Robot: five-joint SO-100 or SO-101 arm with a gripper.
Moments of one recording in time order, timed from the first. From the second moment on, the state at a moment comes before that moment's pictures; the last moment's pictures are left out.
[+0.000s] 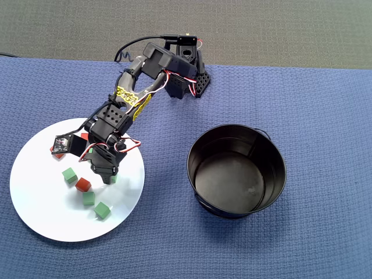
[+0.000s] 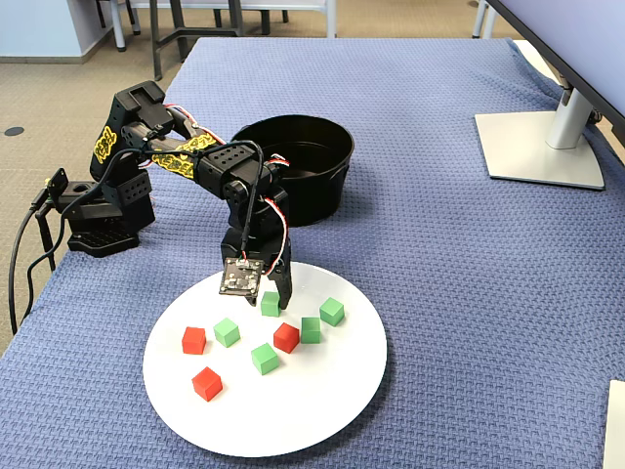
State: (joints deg) arm 33.0 53.5 62.6 73.6 -33.1
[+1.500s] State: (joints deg) arm 9.8 107.8 75.4 86.6 -16.9
